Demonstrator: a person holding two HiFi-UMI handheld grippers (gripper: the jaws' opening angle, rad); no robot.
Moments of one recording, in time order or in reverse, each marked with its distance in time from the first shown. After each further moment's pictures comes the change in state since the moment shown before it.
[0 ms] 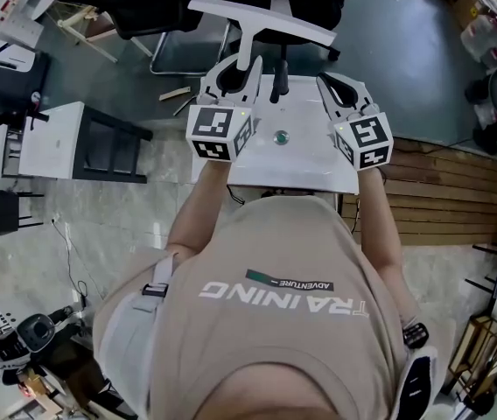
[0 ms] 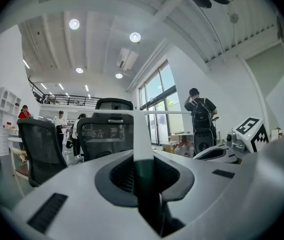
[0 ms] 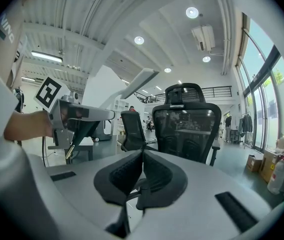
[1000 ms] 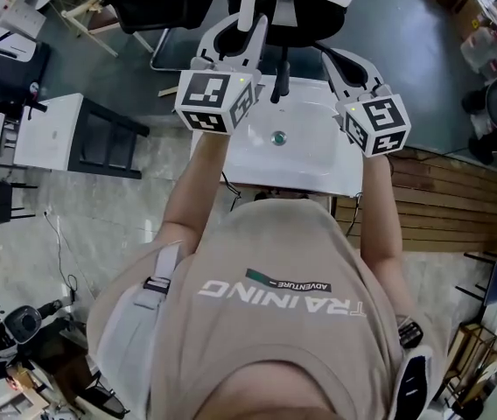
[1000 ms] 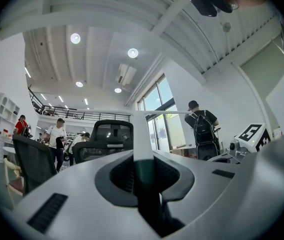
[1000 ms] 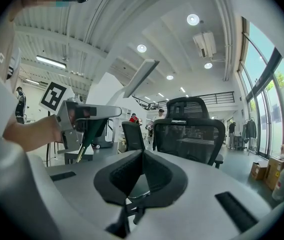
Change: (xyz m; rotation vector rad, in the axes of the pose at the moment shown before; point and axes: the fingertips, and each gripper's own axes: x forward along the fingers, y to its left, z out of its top) left arm 0.012 0.016 0.087 0.035 -0.170 -0.005; right arm 0.007 -0.009 0.072 -0.015 -0.086 0.028
